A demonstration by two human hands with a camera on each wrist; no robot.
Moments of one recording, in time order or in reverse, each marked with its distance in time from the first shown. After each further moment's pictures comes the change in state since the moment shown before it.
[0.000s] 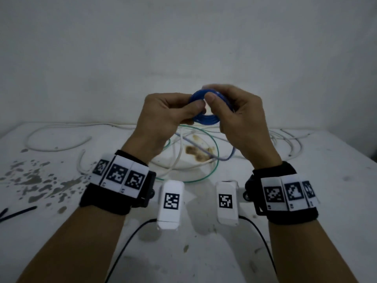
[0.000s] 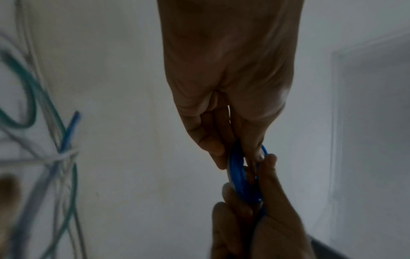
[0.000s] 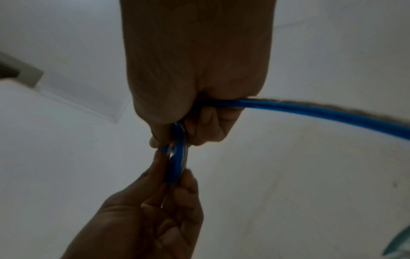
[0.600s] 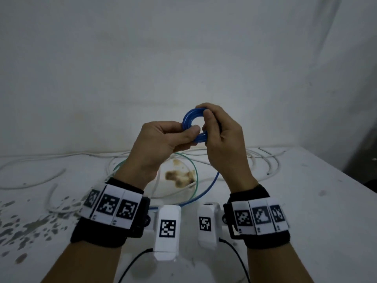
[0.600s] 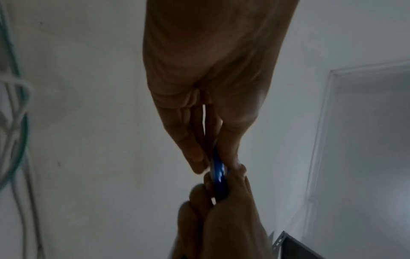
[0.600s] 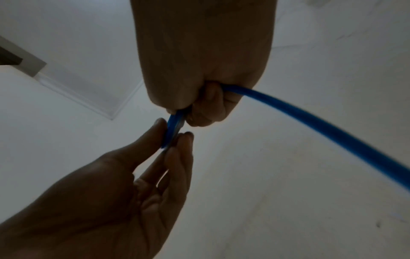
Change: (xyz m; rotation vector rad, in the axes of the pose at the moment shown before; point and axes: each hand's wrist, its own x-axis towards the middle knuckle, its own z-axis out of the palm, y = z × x) left_hand 0.012 0.006 0.042 -0.090 -0.071 -0.171; right_hand 0.002 0.011 -0.019 -0.118 0.214 -0.001
